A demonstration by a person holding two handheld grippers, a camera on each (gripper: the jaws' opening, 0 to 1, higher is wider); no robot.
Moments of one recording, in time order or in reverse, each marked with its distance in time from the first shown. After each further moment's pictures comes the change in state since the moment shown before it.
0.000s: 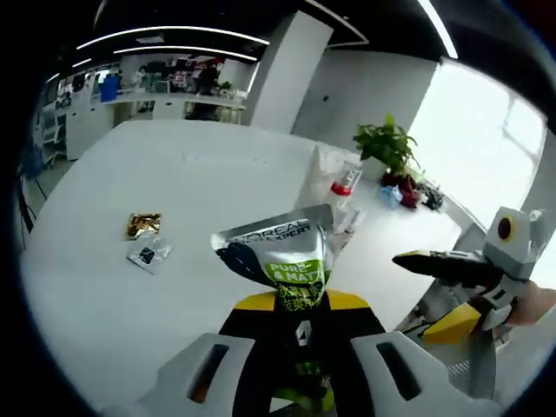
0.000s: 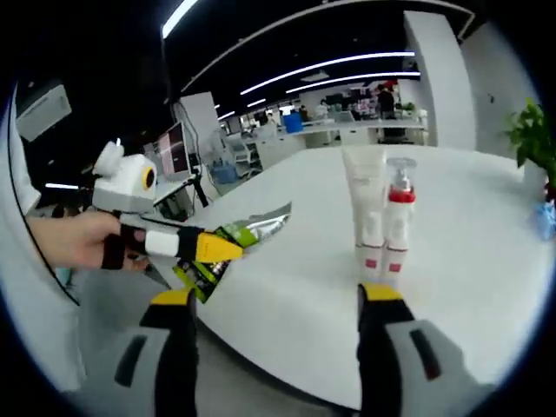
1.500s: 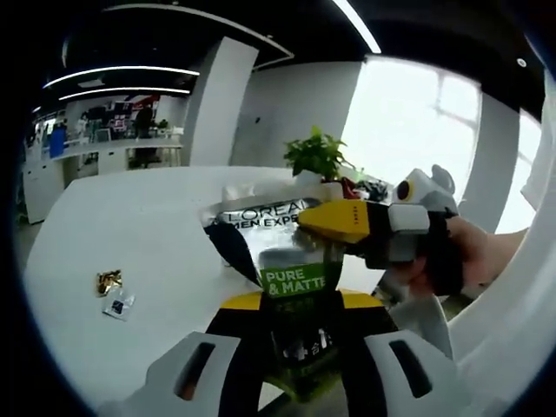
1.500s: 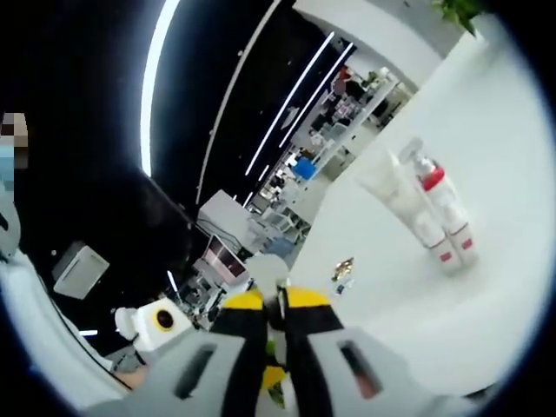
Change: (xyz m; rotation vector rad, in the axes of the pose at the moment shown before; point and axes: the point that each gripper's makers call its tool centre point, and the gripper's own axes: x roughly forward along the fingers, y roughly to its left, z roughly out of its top) left arm -0.031 -0.073 0.013 0.224 -0.084 -0.251; right arm 0.000 0.029 0.073 0.471 -0.316 0.197
